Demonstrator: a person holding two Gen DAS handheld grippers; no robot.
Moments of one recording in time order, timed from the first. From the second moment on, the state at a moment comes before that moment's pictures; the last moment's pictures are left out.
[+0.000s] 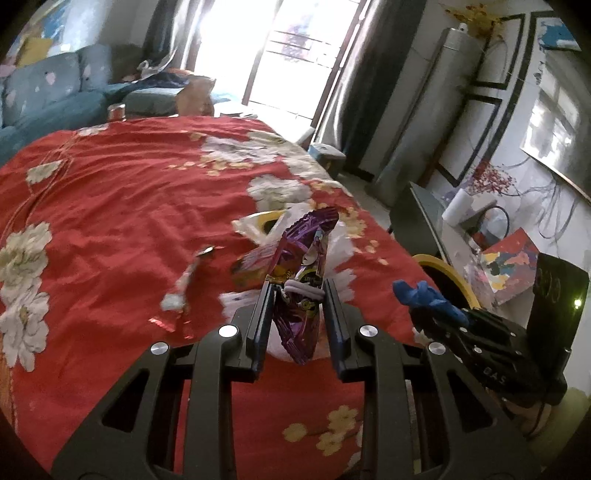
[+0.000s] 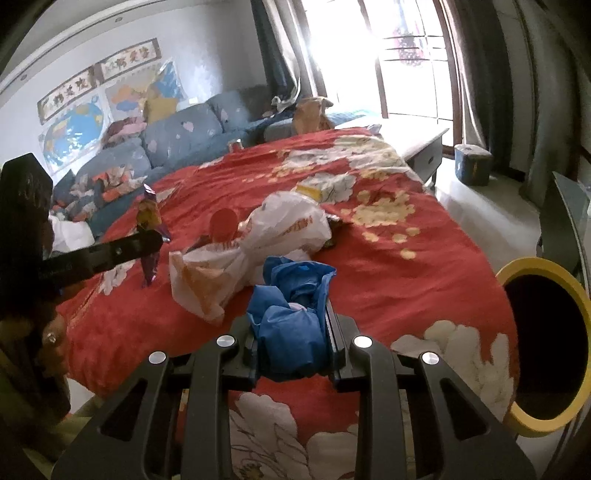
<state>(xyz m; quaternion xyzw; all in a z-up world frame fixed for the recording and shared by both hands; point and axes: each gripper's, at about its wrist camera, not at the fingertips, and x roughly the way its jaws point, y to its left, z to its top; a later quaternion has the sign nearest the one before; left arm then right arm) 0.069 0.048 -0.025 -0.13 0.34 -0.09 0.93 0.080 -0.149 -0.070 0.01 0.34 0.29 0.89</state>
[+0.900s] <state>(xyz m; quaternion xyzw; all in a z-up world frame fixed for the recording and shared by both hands) 0.100 -0.039 -0.013 -0.08 0.33 -0.17 0.92 0.093 -0.220 -0.049 0.07 0.31 0.22 0.92</state>
